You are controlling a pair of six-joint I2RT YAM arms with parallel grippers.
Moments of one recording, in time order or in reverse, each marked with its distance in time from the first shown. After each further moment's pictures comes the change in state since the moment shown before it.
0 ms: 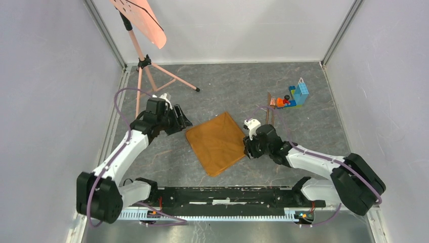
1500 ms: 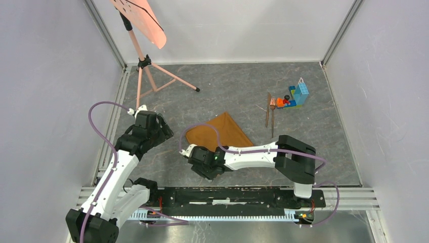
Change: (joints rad) left arm 0.016 -0.340 -0.055 -0.316 -0.422 -0.092; right arm 0.626 0.613 0.770 -0.565 0.245 0.108
